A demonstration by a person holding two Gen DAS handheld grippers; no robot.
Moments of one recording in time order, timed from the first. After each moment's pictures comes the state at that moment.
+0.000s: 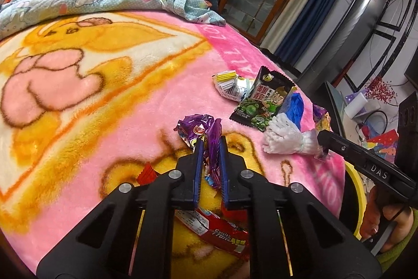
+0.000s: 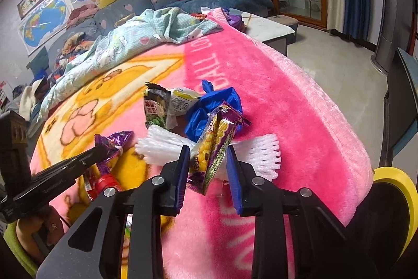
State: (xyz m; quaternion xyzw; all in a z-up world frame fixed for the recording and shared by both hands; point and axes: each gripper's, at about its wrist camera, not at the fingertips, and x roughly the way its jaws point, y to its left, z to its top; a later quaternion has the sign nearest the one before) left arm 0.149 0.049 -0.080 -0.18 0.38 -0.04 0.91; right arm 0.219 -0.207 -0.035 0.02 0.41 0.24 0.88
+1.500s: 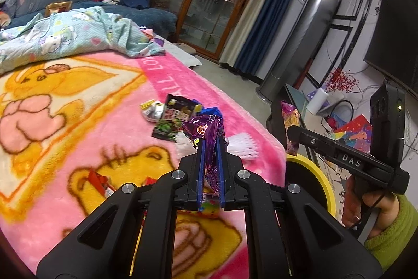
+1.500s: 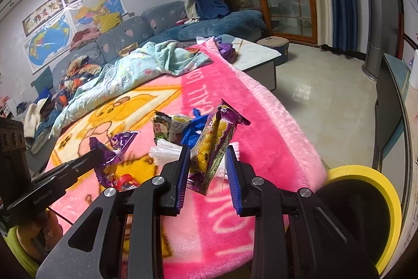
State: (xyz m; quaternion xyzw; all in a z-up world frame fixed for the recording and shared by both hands) left arm 0.107 -0.012 -0.014 -0.14 0.31 -0.14 0.93; right arm 0.171 -0.268 0.020 0.05 0.35 0.23 0.91
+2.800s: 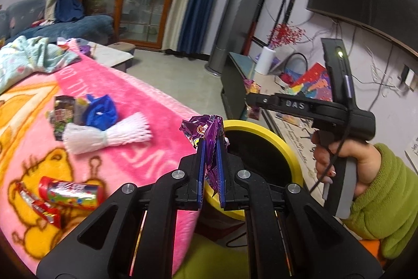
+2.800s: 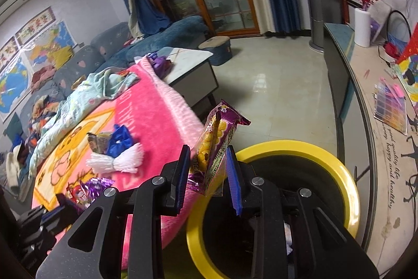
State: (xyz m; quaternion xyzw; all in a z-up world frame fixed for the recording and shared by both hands) left arm 0.090 -0.144 -0.018 -0.04 0.31 -0.29 0.90; right arm 0.162 -0.401 0.004 0.13 0.36 0.09 0.92
